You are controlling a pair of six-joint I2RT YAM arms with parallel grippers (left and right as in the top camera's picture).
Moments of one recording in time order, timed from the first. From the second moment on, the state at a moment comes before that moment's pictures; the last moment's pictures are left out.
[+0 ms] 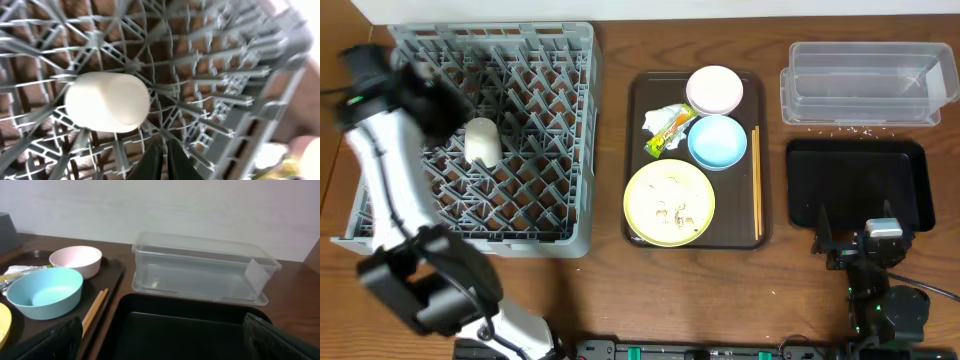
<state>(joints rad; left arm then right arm) 0.43 1.83 1.68 -0.97 0.25 -0.29 -0.01 0.01 0.01 -0.07 -0.05 -0.07</state>
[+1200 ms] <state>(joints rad) 0.39 1.69 1.68 -0.93 0.17 -0.44 -0.01 0.01 0.01 -0.07 -0.05 -0.07</state>
